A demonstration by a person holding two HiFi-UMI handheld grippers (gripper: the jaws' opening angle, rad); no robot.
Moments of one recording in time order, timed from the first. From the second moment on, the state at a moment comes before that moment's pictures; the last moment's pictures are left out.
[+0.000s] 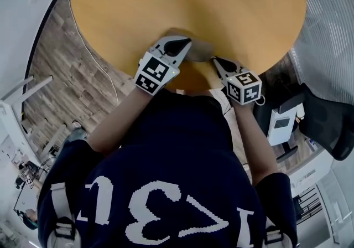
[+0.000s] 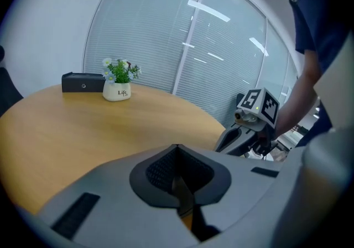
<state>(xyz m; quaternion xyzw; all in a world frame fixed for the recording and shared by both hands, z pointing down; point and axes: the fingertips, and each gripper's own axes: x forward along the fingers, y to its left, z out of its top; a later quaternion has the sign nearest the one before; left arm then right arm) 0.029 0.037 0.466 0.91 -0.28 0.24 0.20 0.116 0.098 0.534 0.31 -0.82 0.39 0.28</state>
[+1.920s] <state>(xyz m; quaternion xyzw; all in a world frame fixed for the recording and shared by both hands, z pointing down) 0.028 0.030 0.468 0.91 -0.27 0.22 0.23 0.102 0.015 0.531 0.13 -0.88 0.25 0.37</state>
